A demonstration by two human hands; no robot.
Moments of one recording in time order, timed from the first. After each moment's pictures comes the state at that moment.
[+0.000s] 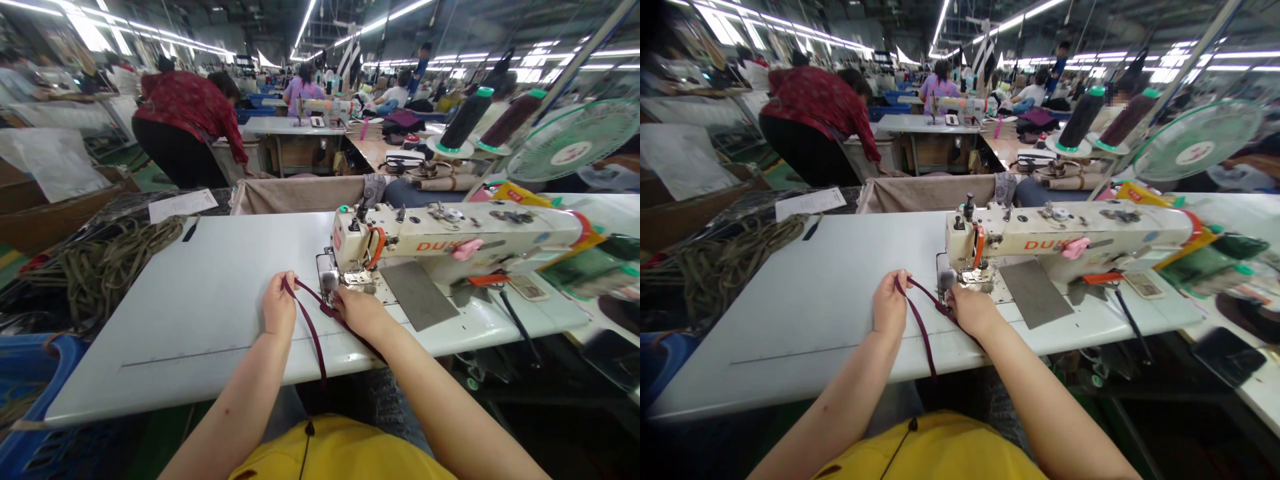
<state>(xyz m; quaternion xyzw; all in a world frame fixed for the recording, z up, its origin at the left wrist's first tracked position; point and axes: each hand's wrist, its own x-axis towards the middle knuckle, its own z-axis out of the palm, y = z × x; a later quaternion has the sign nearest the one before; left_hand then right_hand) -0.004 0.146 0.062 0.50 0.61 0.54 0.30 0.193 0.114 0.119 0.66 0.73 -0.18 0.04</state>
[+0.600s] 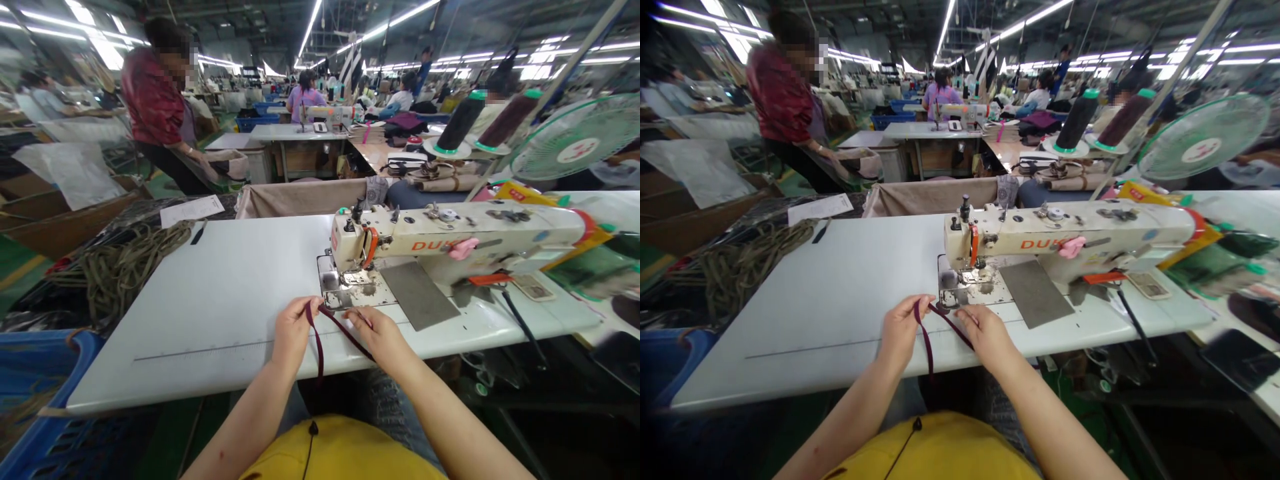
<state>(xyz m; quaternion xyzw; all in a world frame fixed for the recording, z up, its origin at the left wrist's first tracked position) 0.016 0.088 0.075 0.51 0.51 0.51 0.46 0.217 0.054 0.112 0.60 0.63 -0.37 -0.31</state>
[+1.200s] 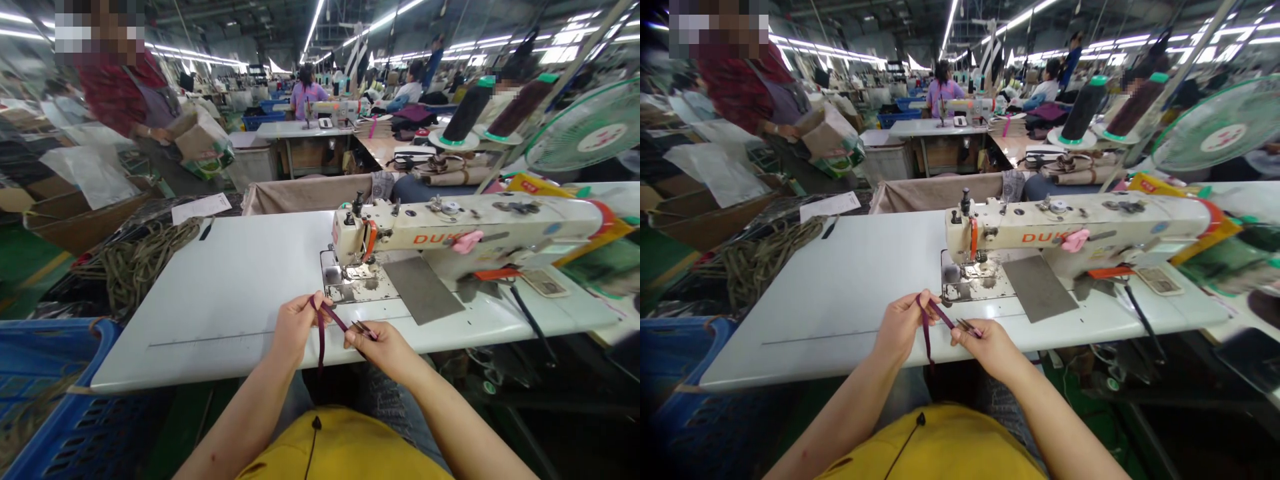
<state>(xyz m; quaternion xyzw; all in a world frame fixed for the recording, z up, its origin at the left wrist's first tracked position) 0.024 0.075 0.115 0.40 0.49 0.48 0.61 0.221 0.029 0.107 0.52 0.57 -0.55 -0.31</state>
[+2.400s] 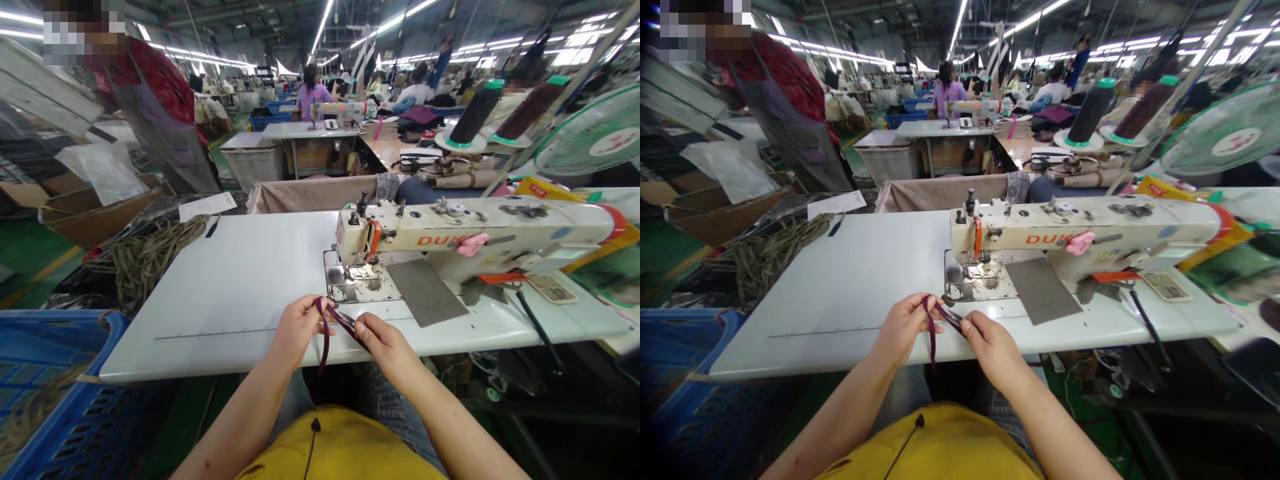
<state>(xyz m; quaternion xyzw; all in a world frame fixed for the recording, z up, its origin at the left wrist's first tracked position) 0.019 0.066 0.123 0.40 0.47 0.45 0.64 0.221 0.023 0.120 0.59 0.65 -0.41 -0.26</state>
